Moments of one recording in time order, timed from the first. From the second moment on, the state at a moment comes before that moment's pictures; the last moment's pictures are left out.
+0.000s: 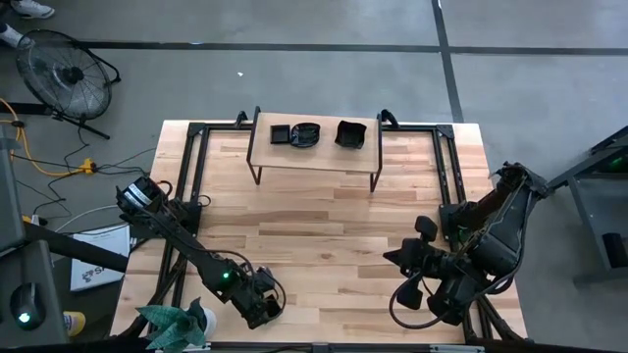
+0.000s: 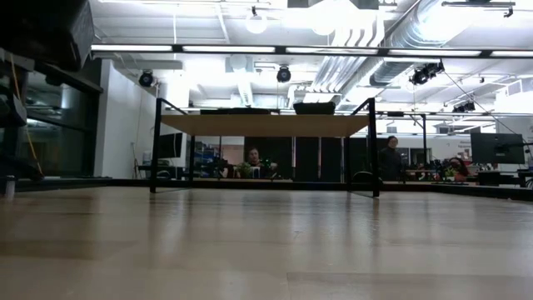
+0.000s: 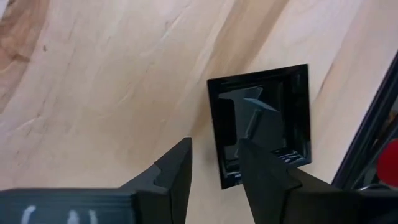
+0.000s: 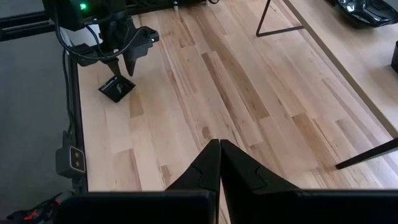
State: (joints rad) left arm -0.75 1.75 1.05 -0.47 -0.09 -1.20; right arm 0.85 1.55 1.72 -1.32 0.78 1.04
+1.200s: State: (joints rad) left arm -0.75 1.78 1.05 -0.47 -0.06 -1.25; right arm 0.85 1.55 1.72 -1.32 0.78 1.04
